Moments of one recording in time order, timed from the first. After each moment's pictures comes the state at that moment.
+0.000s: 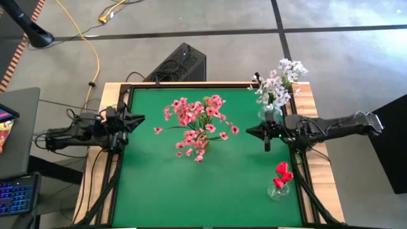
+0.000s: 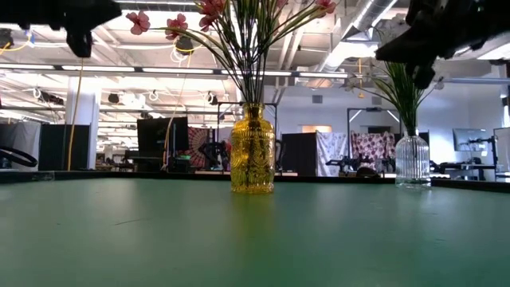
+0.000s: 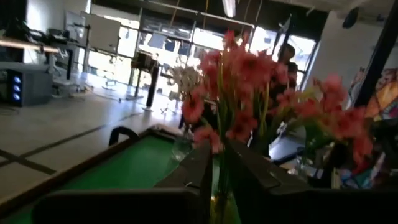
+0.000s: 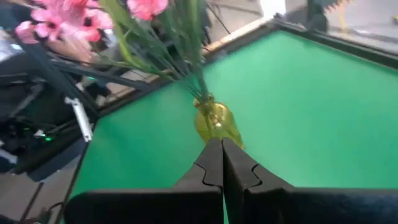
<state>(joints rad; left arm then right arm) 0.01 0.02 0.35 -0.17 -0.25 -0.23 0.07 0.58 0.40 -0.06 0.18 0.45</state>
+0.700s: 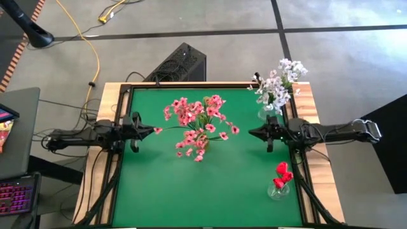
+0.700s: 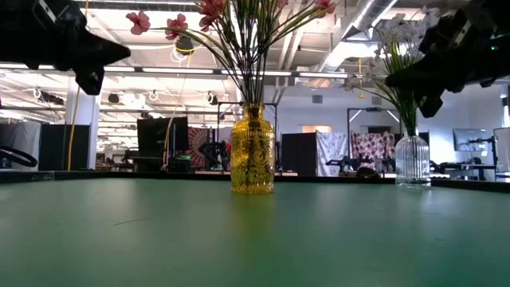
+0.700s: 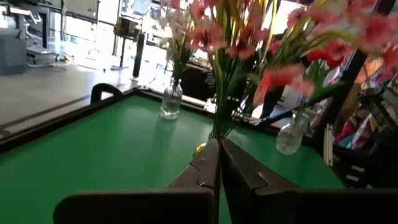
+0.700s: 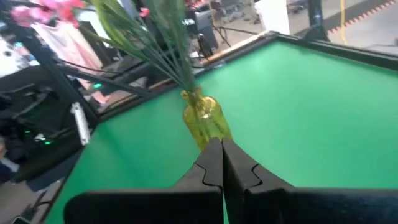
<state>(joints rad) 0.01 0.00 0.12 -0.07 -0.16 -0.27 0.00 0.38 0.14 0.11 0.12 0.41</state>
